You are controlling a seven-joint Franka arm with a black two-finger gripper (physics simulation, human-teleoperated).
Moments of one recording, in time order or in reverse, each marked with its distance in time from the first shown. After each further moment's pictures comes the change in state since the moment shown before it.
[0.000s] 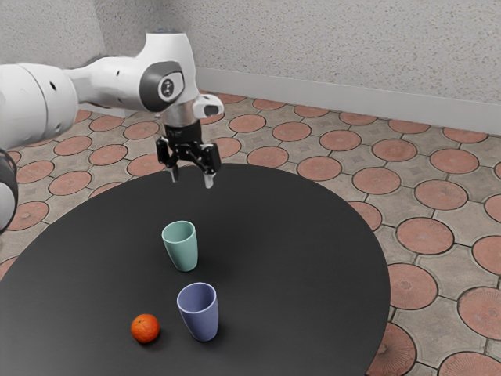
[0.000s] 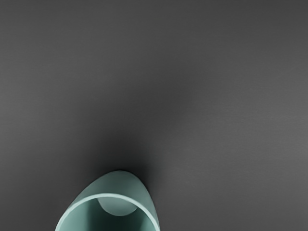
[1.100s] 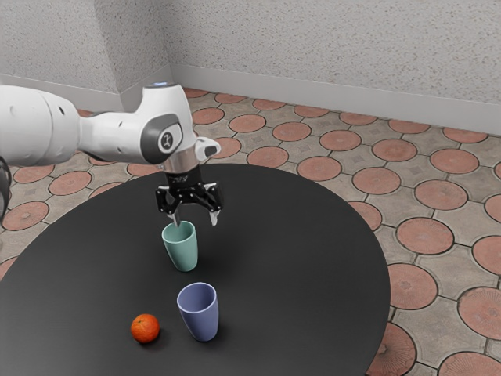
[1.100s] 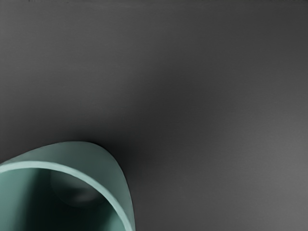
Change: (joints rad) arm -0.014 -0.041 0.000 -0.303 -0.071 0.274 -0.273
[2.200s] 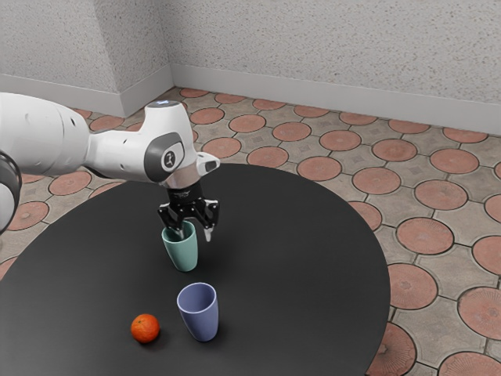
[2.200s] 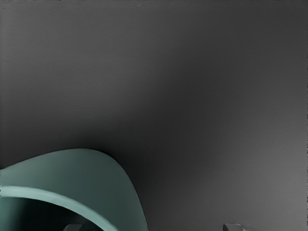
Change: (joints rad) arm 0.002 0.036 0.001 -0.051 -0.002 0.089 -0.054
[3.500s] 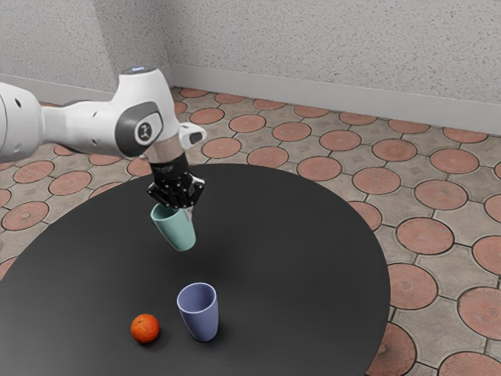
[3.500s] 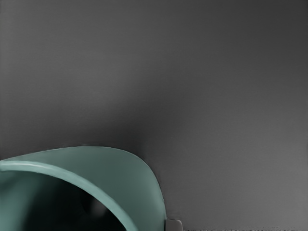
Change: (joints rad) arm -0.027 -0.222 0.014 -0.085 0.035 -0.062 -0.002
